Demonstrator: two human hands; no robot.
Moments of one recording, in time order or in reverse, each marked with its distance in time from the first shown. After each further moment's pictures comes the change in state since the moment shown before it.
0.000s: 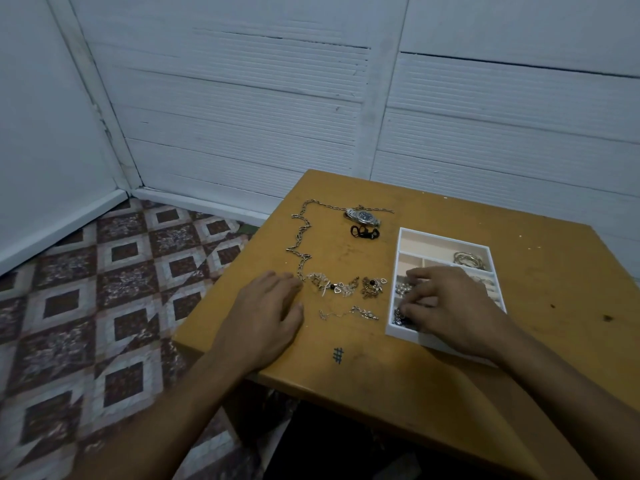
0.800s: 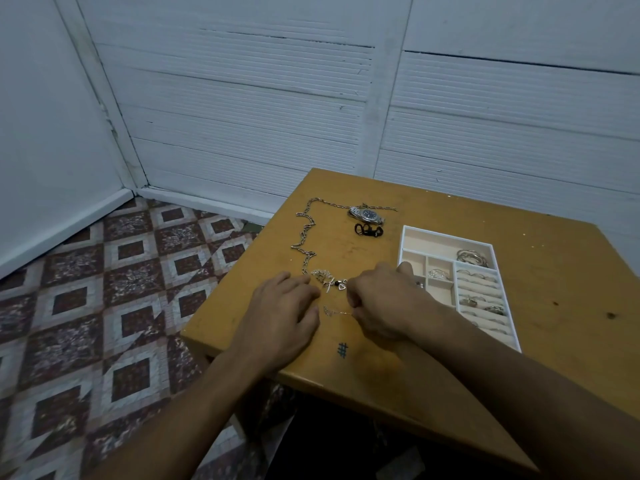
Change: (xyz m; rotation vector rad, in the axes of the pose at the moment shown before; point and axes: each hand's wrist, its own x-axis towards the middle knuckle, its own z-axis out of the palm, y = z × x) left_hand -0.005 0.019 -0.002 -0.026 -0.035 0.020; right_hand 0.027 -0.076 0.027 -0.485 -0.241 -0.189
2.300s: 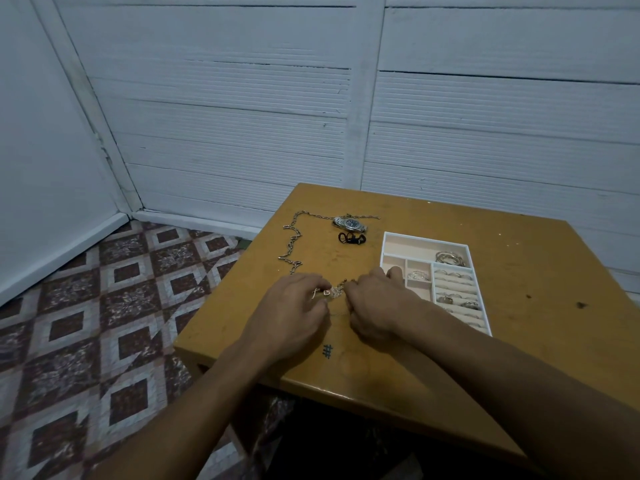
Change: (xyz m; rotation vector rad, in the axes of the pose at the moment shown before) left_hand 0.011 0.039 -0.013 -0.150 0.028 0.052; right_hand -0.009 0.014 0.003 -0.106 -0.061 0.031
